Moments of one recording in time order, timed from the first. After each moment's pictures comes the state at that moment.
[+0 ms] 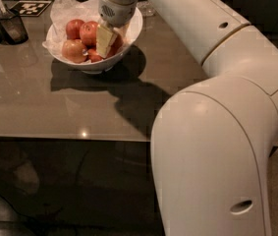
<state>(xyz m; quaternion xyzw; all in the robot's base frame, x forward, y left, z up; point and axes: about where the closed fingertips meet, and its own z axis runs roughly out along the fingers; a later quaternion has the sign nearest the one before) 0.709 0.062 0.917 -0.50 0.85 0.05 0.18</state>
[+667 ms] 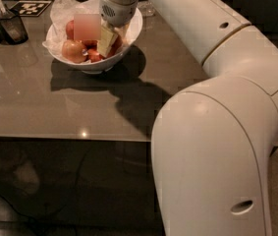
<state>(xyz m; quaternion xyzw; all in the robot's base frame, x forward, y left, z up) 0.709 0.062 0.917 -0.50 0.85 0.05 0.18</state>
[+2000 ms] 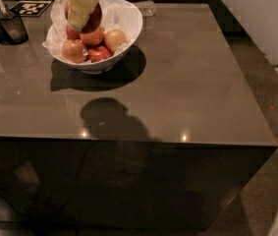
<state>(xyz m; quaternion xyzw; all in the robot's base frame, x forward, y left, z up) 0.613 0.094 1.059 -0.58 0.75 0.01 0.32</state>
